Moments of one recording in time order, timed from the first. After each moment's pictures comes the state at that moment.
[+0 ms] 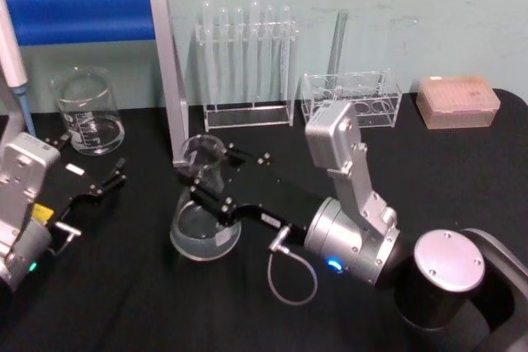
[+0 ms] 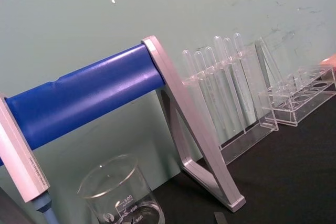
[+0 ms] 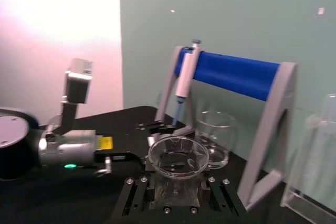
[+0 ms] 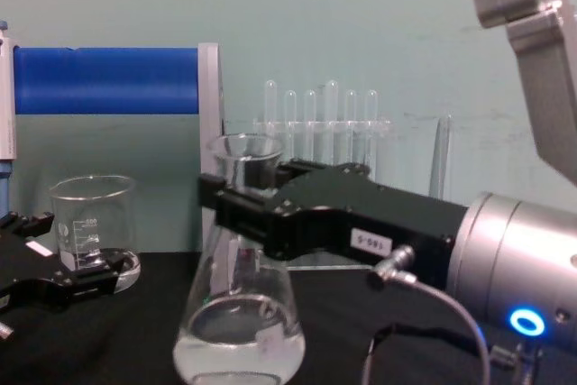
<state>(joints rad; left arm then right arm) -0.20 0.60 0.45 -1.41 -0.25 -0.12 0.03 0.20 0.28 -0.52 -1.64 0.30 0.02 0.44</state>
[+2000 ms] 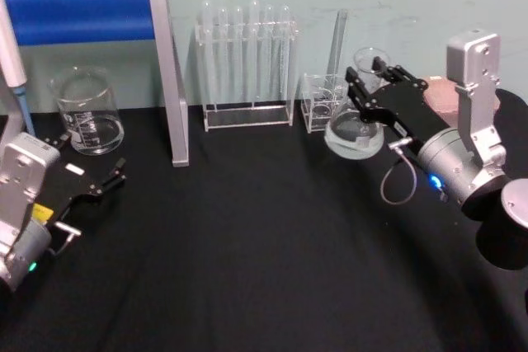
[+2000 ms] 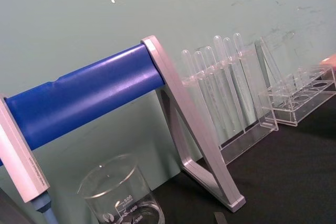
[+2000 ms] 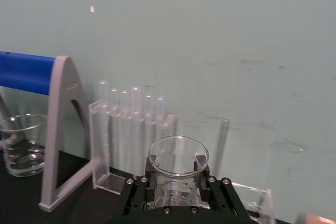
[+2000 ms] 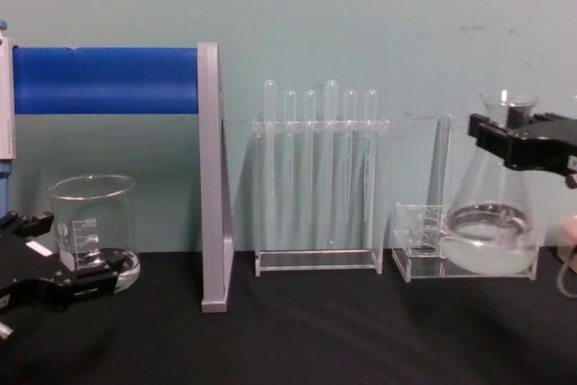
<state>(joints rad) -0.20 0.60 0.45 -1.41 -0.25 -0.12 0.03 0.26 0.26 -0.21 -1.48 0.24 0.00 0.21</state>
